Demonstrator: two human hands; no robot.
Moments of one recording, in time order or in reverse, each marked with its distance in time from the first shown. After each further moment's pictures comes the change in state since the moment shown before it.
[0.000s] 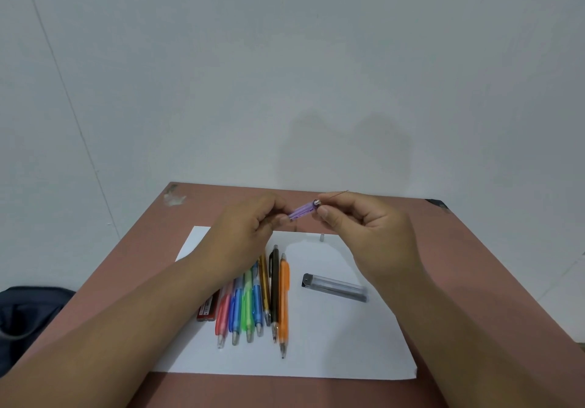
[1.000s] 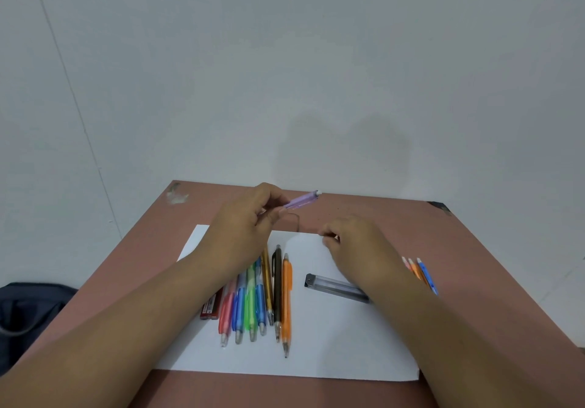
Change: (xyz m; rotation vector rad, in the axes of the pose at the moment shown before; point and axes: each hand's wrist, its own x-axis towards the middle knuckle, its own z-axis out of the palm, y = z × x) left_hand -0.001 -0.001 -0.002 -0.024 0.077 -0.130; right_hand 0.026 0.053 0.005 -0.958 -0.314 0.026
